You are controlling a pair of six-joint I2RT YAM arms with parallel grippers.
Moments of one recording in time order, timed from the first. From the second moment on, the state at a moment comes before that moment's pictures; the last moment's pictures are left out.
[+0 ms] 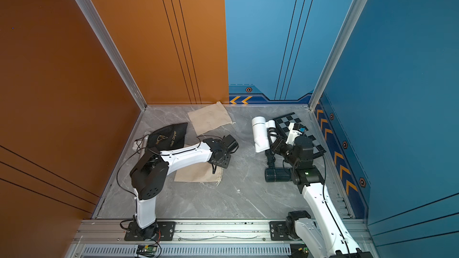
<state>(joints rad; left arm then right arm) -0.84 1.98 1.45 -0.79 -0.27 -0.54 0.09 0.86 0.66 -0.11 -0.31 0.64</state>
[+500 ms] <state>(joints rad) -0.77 2.04 1.51 -0.80 -0.28 -0.48 0.09 0.84 0.66 -0.15 -0.33 0.61</state>
